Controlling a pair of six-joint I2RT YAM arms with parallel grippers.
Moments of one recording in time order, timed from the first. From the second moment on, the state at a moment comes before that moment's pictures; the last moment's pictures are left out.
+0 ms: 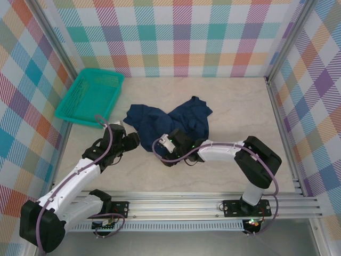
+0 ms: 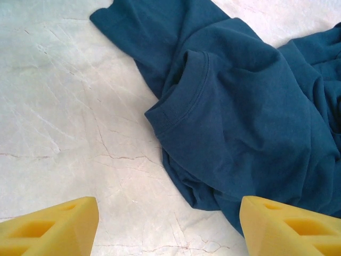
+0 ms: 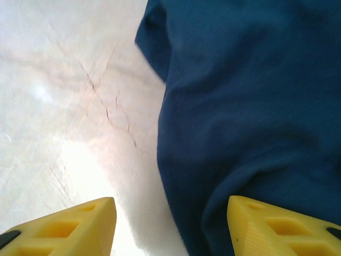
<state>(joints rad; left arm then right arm) -0.41 0.96 0.66 -0.48 -0.14 -0.63 0.93 1.72 0.93 -0.15 -0.12 0.02</state>
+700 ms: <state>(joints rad) -0.46 0.96 0.53 -0.17 0.13 -0.50 0.57 1.47 1.08 -0.29 -0.58 0.13</state>
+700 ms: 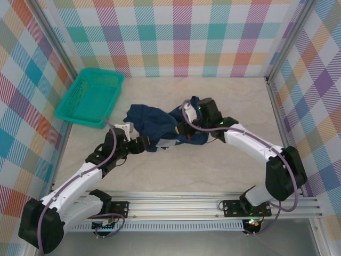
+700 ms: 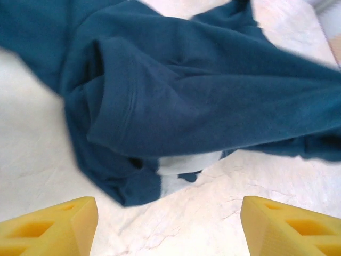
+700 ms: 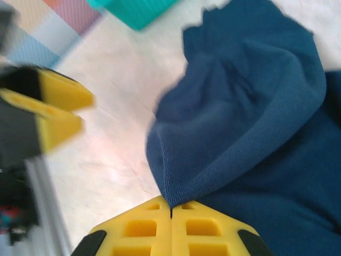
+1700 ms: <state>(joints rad) -0.61 1.37 1.08 -0.41 0.54 -0.36 0.50 1.23 1.09 -0.49 -0.41 0.07</state>
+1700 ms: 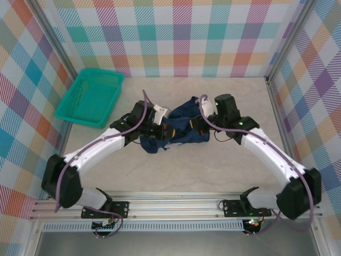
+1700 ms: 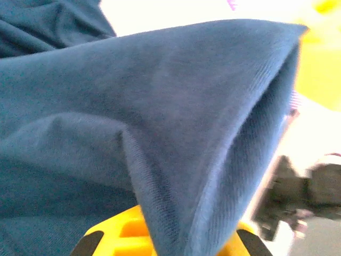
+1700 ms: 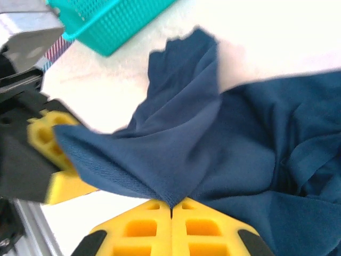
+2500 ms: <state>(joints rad) -0.55 1.39 1.11 -0.50 0.59 -0.45 0.69 1.26 0.86 -0.47 -0.10 0.13</state>
